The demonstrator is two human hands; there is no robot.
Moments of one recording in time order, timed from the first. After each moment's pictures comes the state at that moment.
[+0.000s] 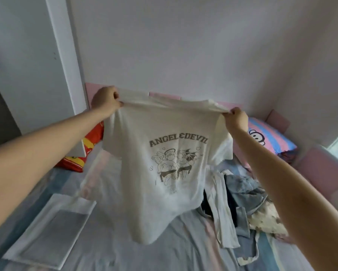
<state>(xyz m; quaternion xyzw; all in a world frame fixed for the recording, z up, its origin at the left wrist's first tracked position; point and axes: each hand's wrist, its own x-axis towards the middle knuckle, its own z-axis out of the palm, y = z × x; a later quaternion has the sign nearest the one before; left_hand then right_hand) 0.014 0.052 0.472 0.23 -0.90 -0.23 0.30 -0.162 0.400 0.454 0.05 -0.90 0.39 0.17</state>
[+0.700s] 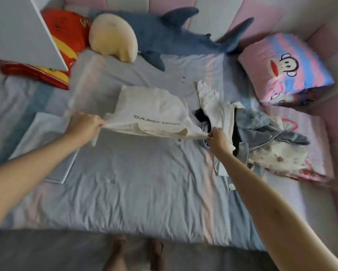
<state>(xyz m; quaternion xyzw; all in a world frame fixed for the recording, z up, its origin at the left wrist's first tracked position) 0.079 0.024 0.167 0.09 -0.99 -0.08 0.08 -0.115 0.411 0.162 0.10 -0.96 0.23 -0.09</state>
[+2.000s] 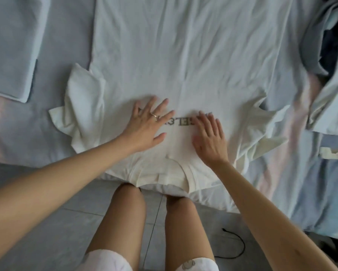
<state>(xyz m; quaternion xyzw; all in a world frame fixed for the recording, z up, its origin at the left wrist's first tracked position) 0.140 0.175 -0.225 0.01 -0.98 -0.11 -0.18 0.038 0.402 -0.237 0.41 -0.90 0.06 -0.17</state>
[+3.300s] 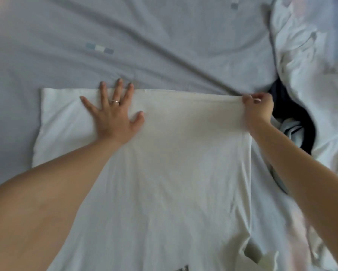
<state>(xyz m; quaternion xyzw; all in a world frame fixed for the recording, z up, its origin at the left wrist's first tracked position) -0.240 0.006 -0.285 0.27 -0.96 -0.02 -0.04 -0.428 0.283 -0.241 -0.11 -0.91 0.40 -0.06</state>
